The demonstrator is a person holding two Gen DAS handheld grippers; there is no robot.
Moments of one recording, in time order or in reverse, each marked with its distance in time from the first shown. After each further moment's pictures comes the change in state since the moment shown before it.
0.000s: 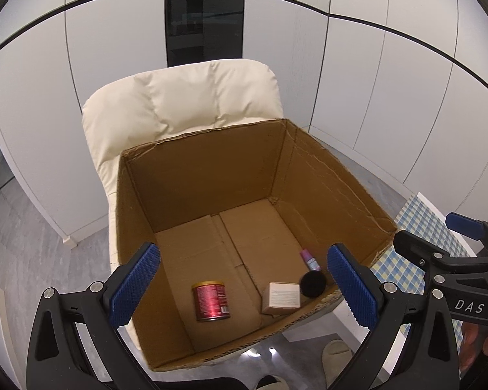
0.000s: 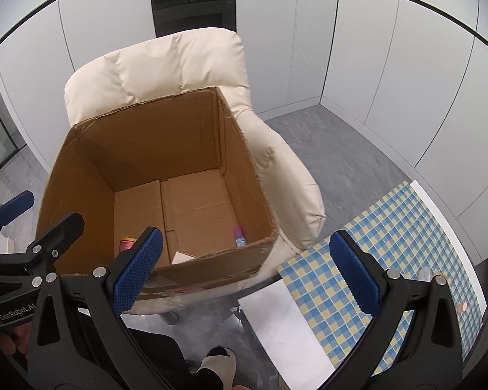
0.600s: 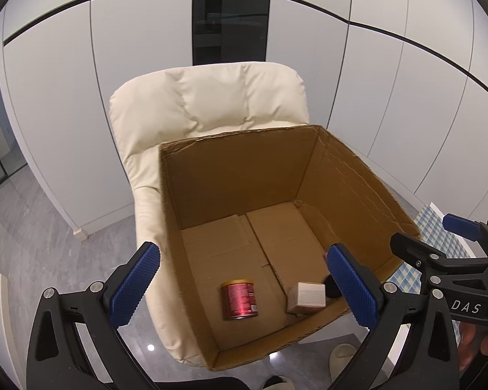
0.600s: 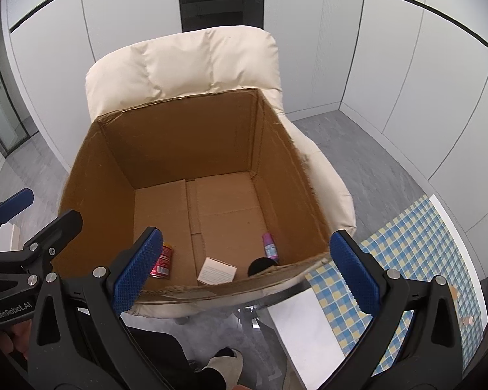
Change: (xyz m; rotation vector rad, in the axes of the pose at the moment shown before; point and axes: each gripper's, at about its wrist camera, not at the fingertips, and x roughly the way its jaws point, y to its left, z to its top) left arm -0.009 0.044 -0.003 -0.052 -0.010 0.042; right arm 0.006 0.046 0.009 -0.058 0.001 0.047
